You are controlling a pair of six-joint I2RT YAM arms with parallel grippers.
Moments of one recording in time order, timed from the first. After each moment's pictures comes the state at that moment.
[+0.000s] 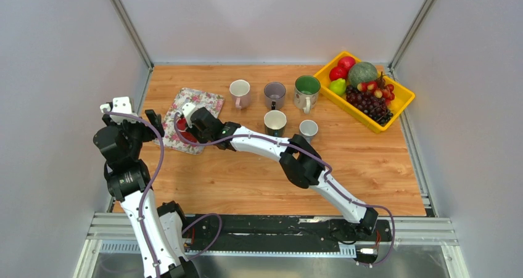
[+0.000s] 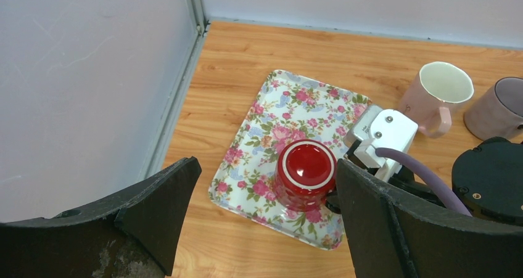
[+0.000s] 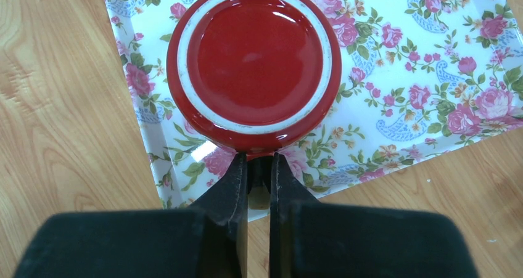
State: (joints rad) left arm 0.50 0.62 0.80 -0.33 0.40 0.03; right arm 1.07 2.53 2.21 -0.22 0.11 0.00
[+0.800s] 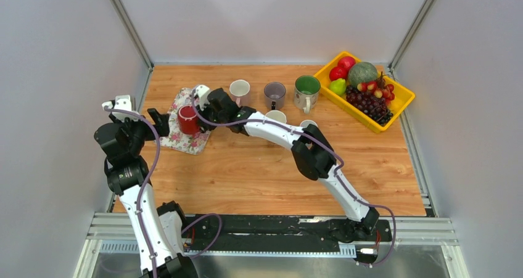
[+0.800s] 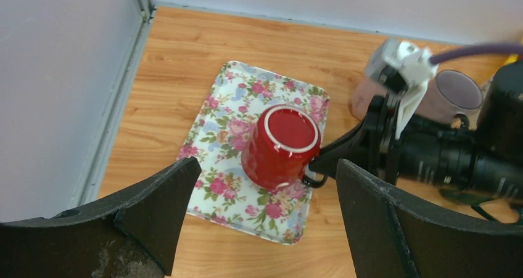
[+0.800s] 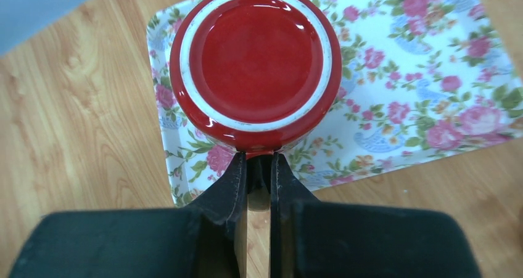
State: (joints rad) left arm 0.51 0.66 0.78 -0.30 0.51 -0.05; right arm 0.96 2.45 2.13 -0.15 -0.15 0.08
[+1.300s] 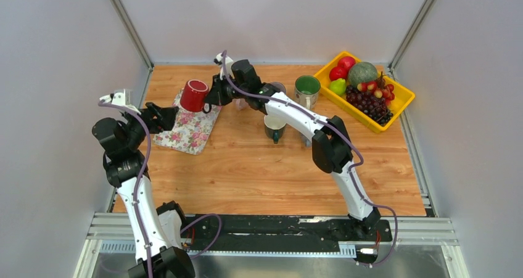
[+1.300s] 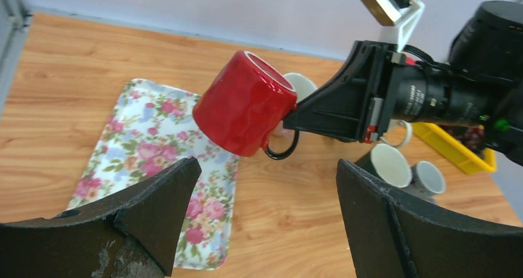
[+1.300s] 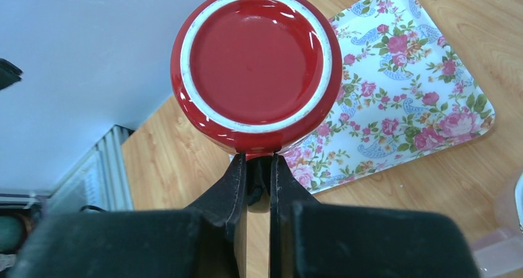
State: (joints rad) left arm 0.51 0.73 0.78 -0.17 0.75 -0.27; right arm 0.80 2.29 2.12 -0.14 -0.40 0.38
